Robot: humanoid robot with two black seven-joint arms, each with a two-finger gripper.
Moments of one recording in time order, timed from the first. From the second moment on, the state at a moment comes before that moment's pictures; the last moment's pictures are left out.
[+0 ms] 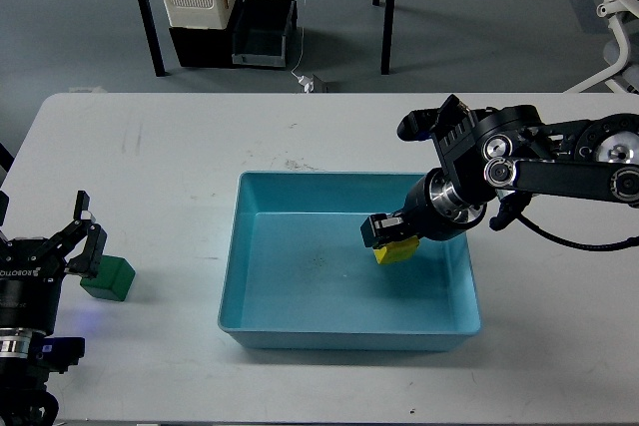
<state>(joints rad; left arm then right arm) 0.37 0.03 -1.62 -1.59 -0.25 -0.49 0.04 1.48 -0.28 -0.29 1.32 -0.61 0.49 -0.49</state>
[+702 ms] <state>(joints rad) 0.37 0.03 -1.62 -1.59 -0.25 -0.49 0.04 1.42 -0.16 -0.28 1.21 -0.61 0.49 -0.49</state>
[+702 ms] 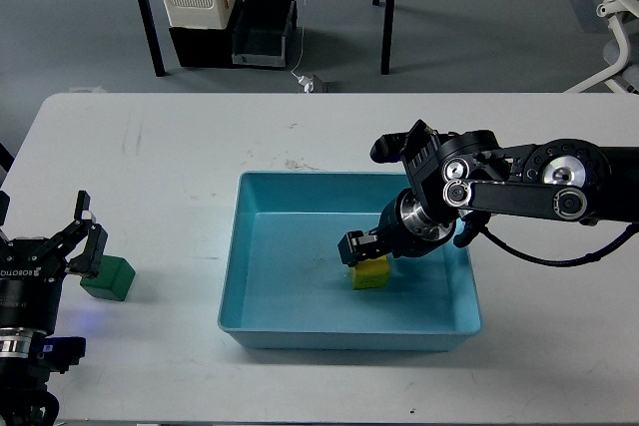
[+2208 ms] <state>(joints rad) 0.37 0.04 -1.63 -1.59 -0.27 -0.49 0.04 1.31 -0.46 0.50 0.82 0.10 0.49 -0.33</state>
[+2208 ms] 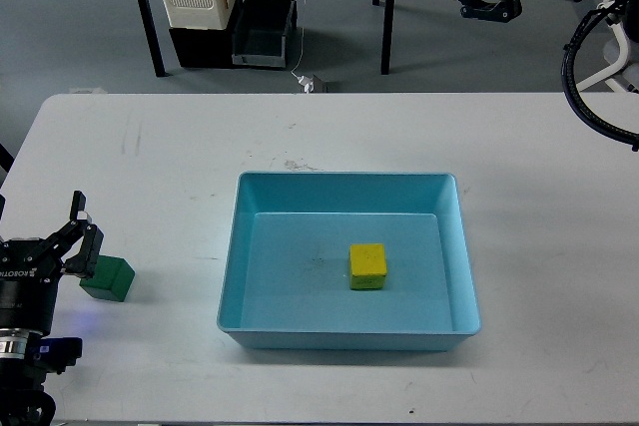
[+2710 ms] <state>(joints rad) 0.35 0.04 -1.63 -1.60 -0.27 -0.49 0.04 0.63 -0.30 1.48 1.13 0.11 0.49 -0.35</state>
